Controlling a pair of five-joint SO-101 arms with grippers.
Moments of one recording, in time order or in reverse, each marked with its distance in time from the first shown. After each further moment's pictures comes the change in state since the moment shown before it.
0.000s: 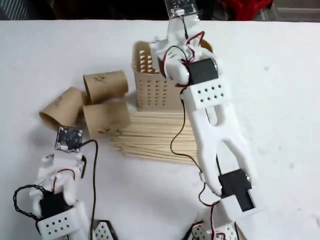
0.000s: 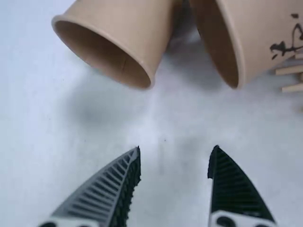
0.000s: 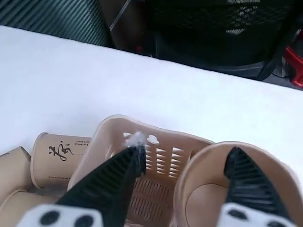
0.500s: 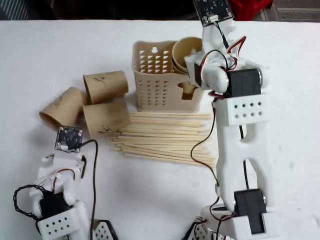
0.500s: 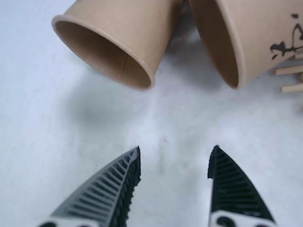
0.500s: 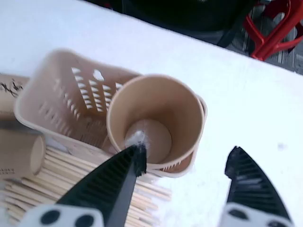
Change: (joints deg) left arm 0.0 0.0 0.0 0.0 0.0; right arm 10.0 -11.1 -0.1 19.4 13.6
